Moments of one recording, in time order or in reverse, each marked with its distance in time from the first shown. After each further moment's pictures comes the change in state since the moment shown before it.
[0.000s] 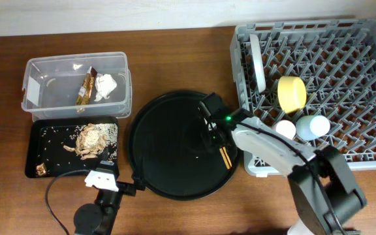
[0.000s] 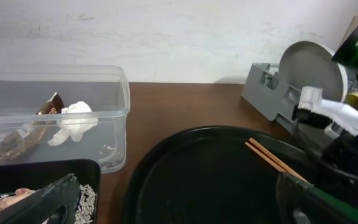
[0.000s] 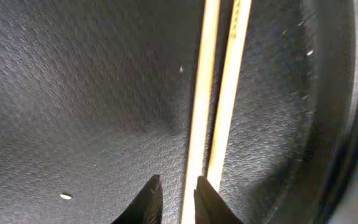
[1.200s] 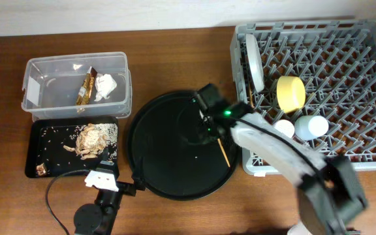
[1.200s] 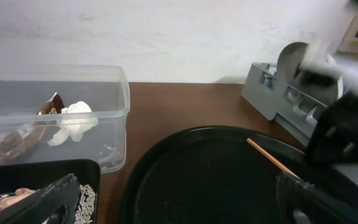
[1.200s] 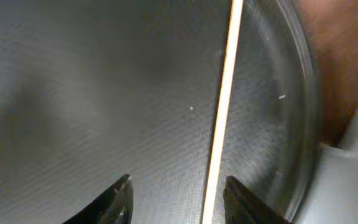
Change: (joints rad) left arm 0.000 0.000 0.000 0.000 0.000 0.000; right arm 0.027 -0.004 0.115 -0.053 0.018 0.027
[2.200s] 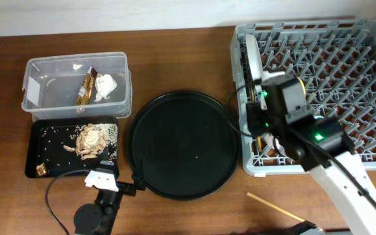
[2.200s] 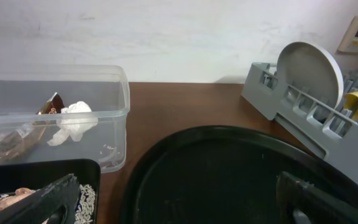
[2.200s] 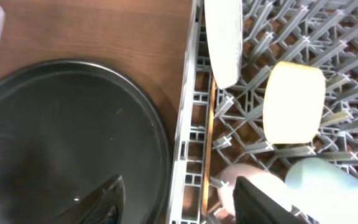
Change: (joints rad) left arm 0.000 0.000 0.000 0.000 0.000 0.000; right arm -0.200 -0.548 0.026 -0.242 0.102 0.013
